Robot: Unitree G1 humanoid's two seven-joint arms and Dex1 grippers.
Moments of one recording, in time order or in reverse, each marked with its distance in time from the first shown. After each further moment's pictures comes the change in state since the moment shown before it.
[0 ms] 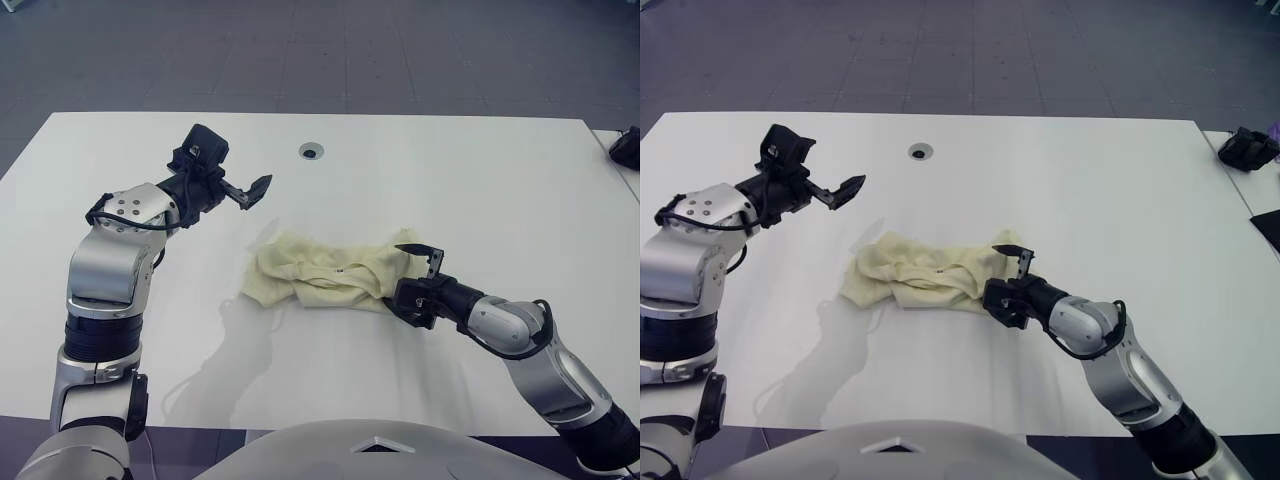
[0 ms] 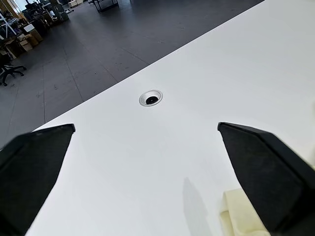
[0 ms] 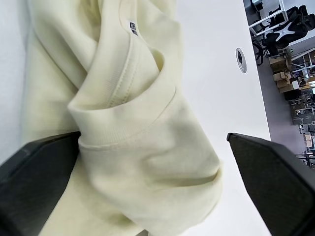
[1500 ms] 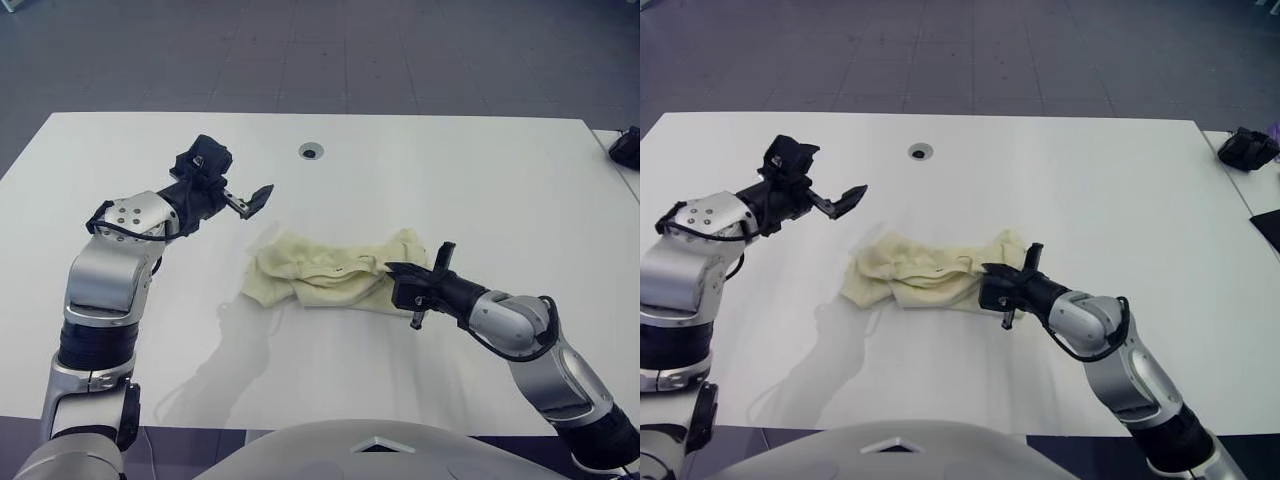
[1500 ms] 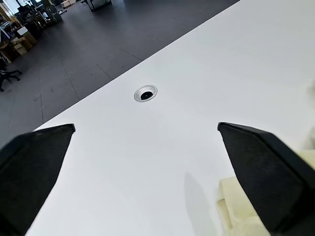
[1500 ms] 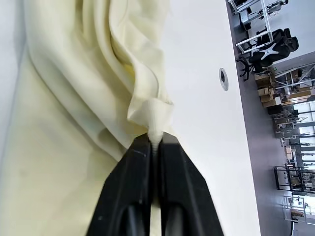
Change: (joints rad) left arm 0.059 0.056 -0.029 -0.026 0.006 -0.094 -0.055; right arm -0.022 0.039 -0.052 -0.017 -0.037 -0.070 0.046
